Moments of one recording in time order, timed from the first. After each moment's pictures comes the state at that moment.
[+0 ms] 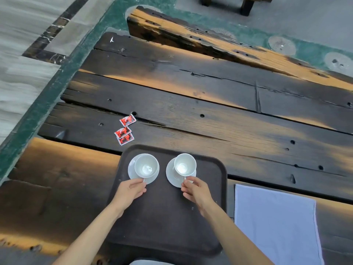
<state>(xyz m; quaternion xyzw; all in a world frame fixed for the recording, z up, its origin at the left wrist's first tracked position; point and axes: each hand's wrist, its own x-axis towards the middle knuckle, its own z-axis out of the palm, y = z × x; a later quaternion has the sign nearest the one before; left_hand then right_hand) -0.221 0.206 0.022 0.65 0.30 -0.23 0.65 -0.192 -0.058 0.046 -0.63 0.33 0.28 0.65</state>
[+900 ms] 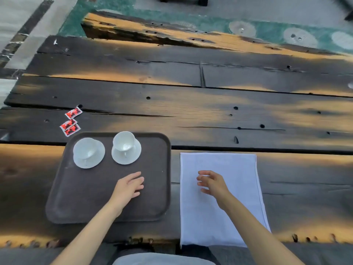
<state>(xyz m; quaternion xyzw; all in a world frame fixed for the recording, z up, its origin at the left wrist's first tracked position) -0.289 -0.008 0.064 0.70 0.26 -0.26 0.61 -0.299 -0.327 0.064 -0.67 0.34 0.22 0.62</state>
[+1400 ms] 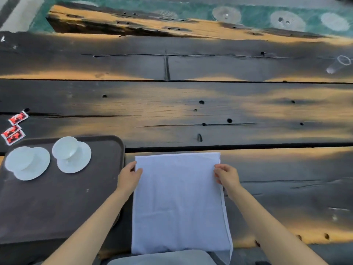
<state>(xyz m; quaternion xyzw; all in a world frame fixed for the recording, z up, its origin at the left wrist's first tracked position) -0.236 -0.208 0.020 0.82 0.24 -0.22 0.47 -0.276 -0.553 0.008 -0.70 0.43 0.14 0.56</state>
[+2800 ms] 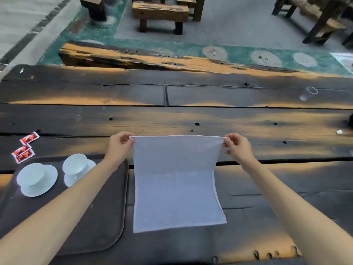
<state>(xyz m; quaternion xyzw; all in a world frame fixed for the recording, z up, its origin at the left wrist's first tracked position) -0.131 -0.179 0.125 0.83 0.07 -0.02 0.56 -0.190 -0.587 0.139 -0.82 0.22 -0.04 0.52</state>
